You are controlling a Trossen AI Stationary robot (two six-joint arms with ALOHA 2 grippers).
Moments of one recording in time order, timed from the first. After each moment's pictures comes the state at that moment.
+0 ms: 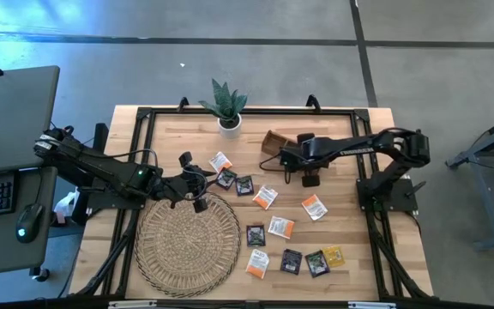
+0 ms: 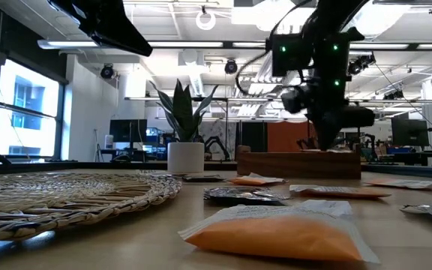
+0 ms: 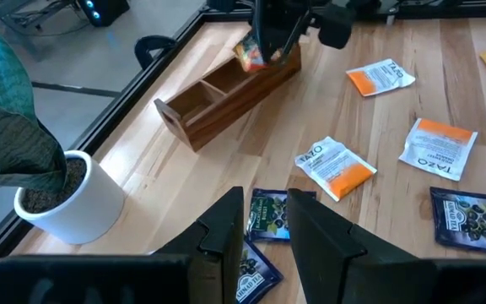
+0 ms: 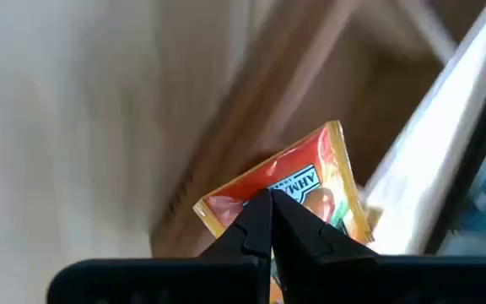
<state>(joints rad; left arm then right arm) -0.34 1.10 0.77 -0.27 -0.69 -0.23 -0.20 1.64 1.00 -0.89 0.42 -0.28</state>
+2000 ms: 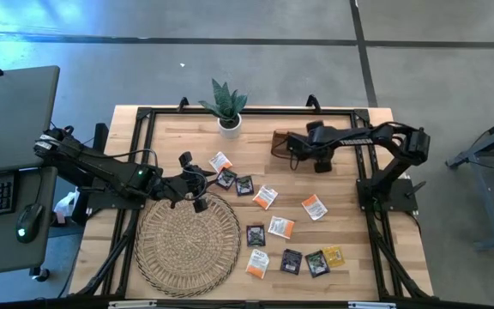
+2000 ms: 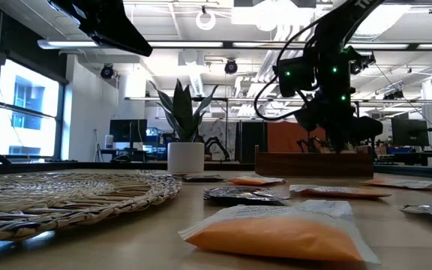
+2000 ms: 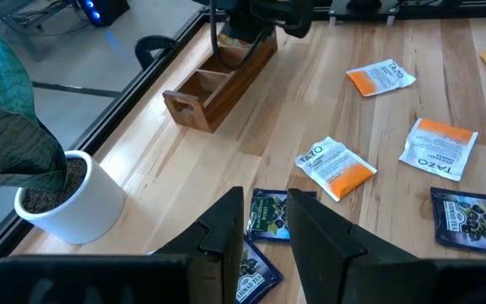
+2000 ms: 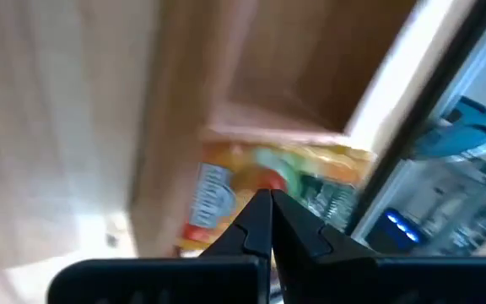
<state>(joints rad) -0.34 1.10 0.77 -0.27 -0.69 -0.23 -0.38 1.64 0.94 -0.90 0.59 -0.50</state>
